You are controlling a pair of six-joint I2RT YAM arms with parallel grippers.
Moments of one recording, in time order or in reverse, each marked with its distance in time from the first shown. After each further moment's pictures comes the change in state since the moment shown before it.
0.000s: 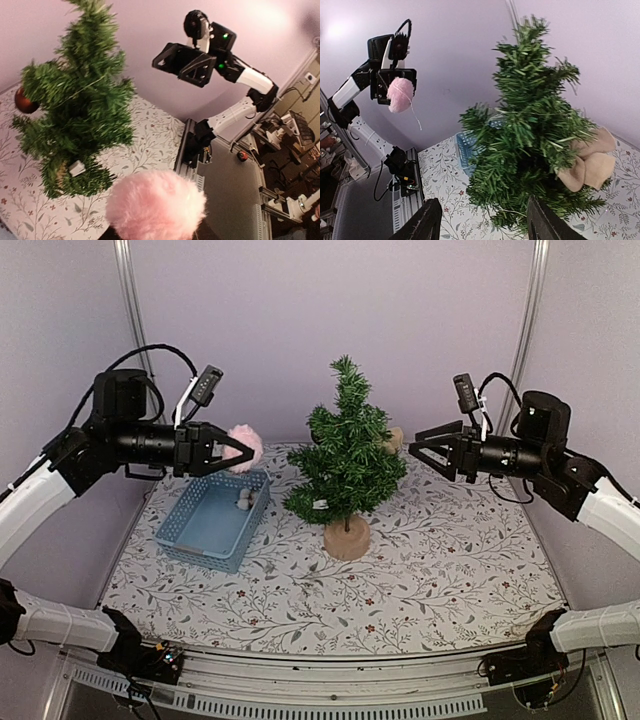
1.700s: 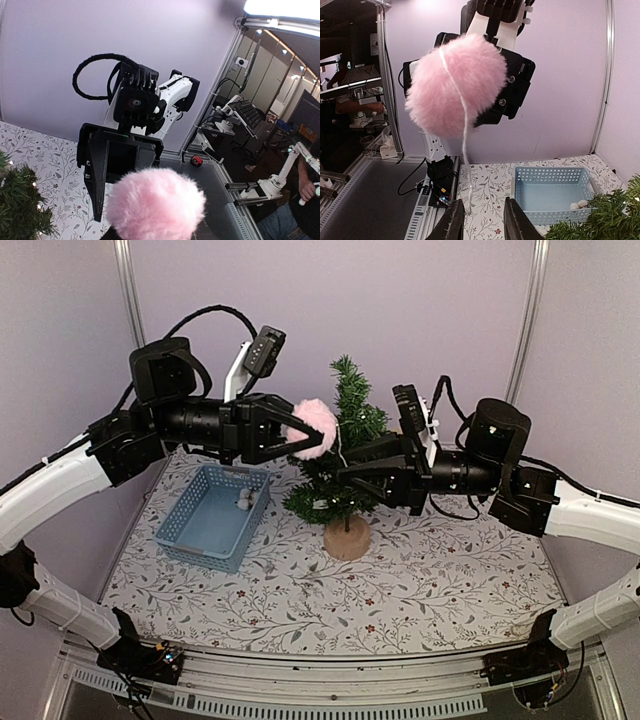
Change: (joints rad) left arm -0.324 0.220 0.189 0.364 0.062 -0.100; right arm 0.420 0.175 0.050 0.332 0.046 -0.154
